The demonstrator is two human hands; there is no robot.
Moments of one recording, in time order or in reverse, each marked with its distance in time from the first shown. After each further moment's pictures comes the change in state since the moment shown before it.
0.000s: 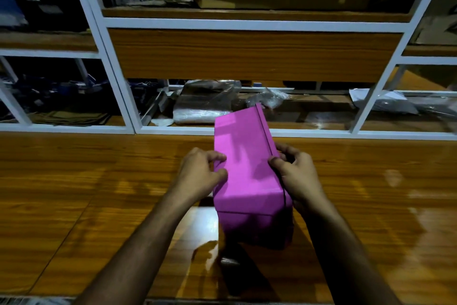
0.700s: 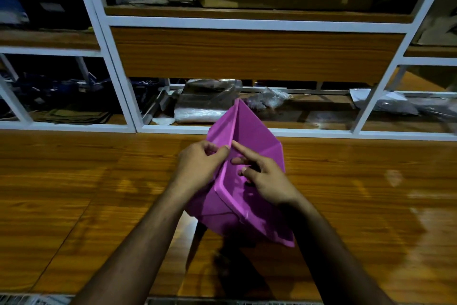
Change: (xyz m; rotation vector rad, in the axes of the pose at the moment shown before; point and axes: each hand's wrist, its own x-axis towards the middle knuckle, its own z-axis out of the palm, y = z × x) left_hand 0.005 0.004 -0.007 -0.206 0.130 -0.118; right_hand -0.005 0.011 0.036 -0.209 -0.426 -0.135
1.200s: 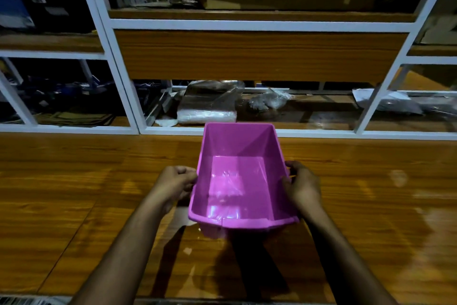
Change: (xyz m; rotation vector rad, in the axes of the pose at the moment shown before) left_hand 0.006 -0.074 -0.015 -0.511 -0.203 -0.364; right_hand -0.003 0.057 -0.044 -0.626 0.517 0.220
